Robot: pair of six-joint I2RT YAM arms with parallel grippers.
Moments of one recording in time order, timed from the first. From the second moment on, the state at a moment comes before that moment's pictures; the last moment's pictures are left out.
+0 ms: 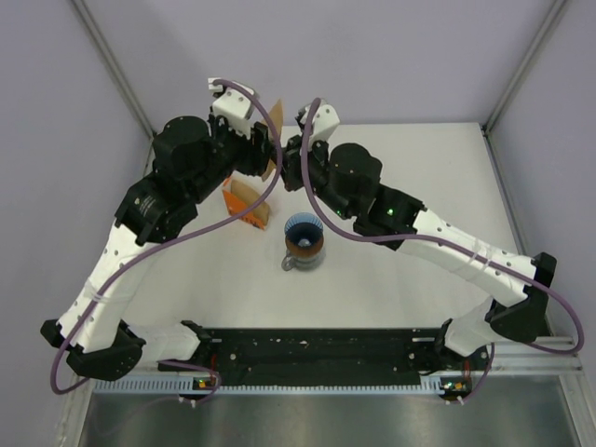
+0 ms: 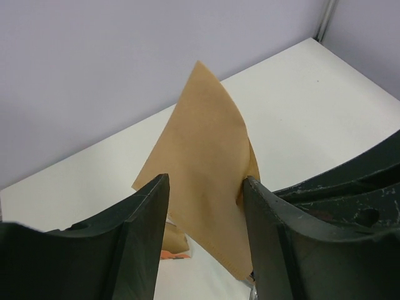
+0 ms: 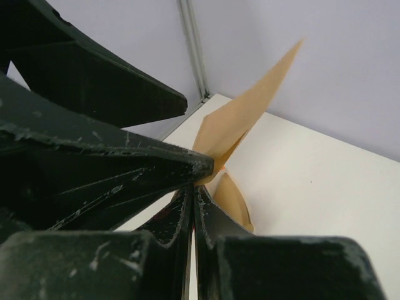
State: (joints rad) left arm -0.66 1.24 1.75 -0.63 -0.13 0.03; right arm 1.07 1.48 1.62 -0.10 0.35 0.16
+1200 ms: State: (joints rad) left arm -0.66 1.25 1.75 -0.73 -0.15 0.10; right arm 1.09 1.48 1.59 0.03 0.38 0.06
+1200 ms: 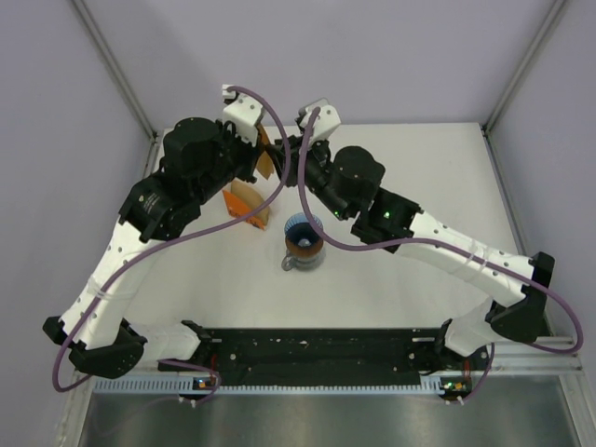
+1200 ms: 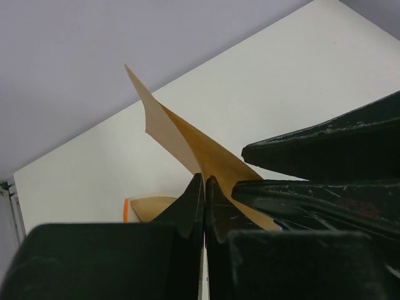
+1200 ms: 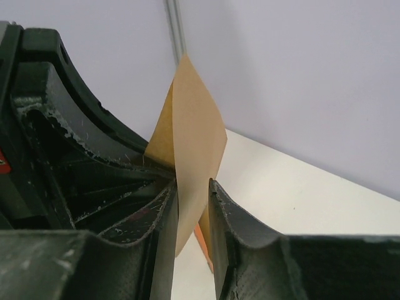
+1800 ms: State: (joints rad) left arm -0.65 1.25 1.76 -0.74 -0.20 0.06; right arm 1.09 1.56 1.60 0.07 0.48 -0.04
